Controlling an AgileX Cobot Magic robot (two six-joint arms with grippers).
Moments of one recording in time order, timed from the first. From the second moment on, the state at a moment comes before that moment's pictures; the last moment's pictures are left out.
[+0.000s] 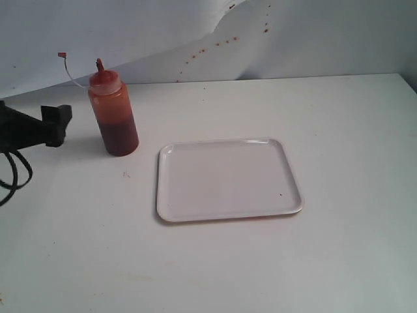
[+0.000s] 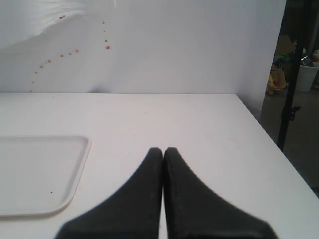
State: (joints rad) left arm -0.11 1.47 -0.55 0.06 -0.45 -0.05; right arm -0.02 0.01 0.00 0.08 0.20 -0.12
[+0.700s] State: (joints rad) left arm -0.11 1.67 -0.48 0.26 -0.74 -0.38; right arm -0.02 0.01 0.00 0.08 0.20 -0.12
